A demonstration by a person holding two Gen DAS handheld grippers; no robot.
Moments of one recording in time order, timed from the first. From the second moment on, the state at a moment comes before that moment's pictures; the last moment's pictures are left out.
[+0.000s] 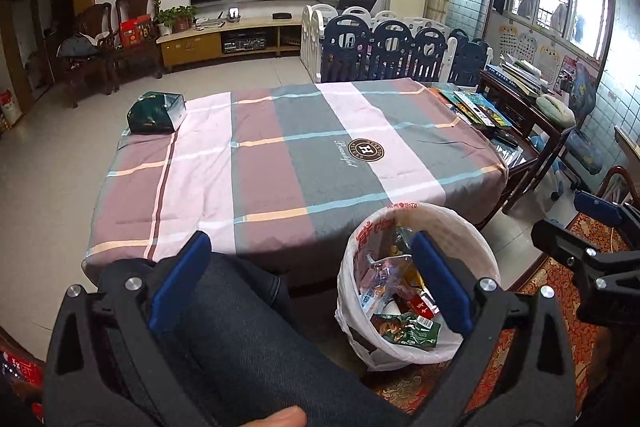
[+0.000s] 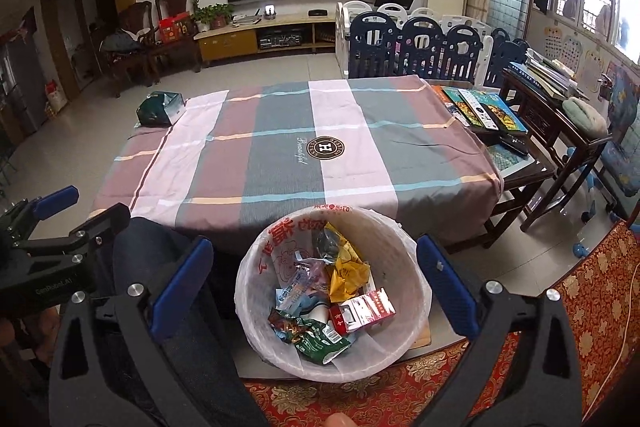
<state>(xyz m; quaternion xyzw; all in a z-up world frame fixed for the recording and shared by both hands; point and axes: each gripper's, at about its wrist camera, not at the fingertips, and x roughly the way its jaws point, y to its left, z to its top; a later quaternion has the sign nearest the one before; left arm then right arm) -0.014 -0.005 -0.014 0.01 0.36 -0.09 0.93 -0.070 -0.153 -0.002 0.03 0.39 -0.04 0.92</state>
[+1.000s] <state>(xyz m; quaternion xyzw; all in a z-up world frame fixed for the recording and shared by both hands) -0.019 -0.007 -0.010 0.02 0.36 -0.09 0.93 -0.070 -0.162 -0.011 0.05 0.39 -0.05 0.92</state>
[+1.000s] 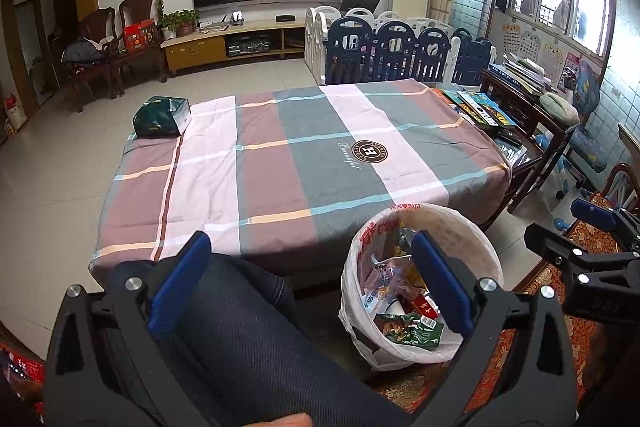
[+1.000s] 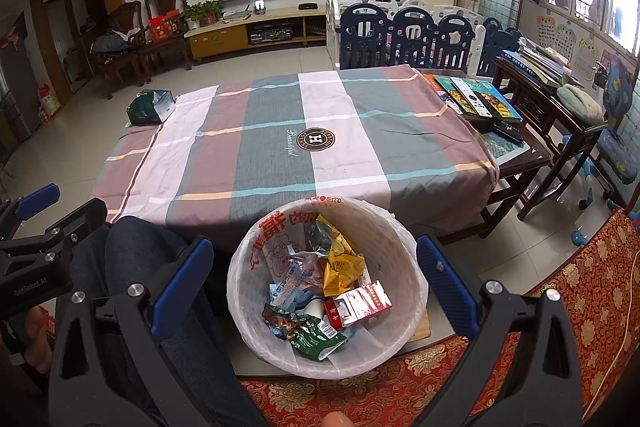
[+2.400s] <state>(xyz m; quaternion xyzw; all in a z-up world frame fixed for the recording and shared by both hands) -0.018 -0.007 -0.014 0.02 0.37 -0.10 0.92 -0.073 -0.168 -0.022 0.05 0.40 -0.07 0.91</state>
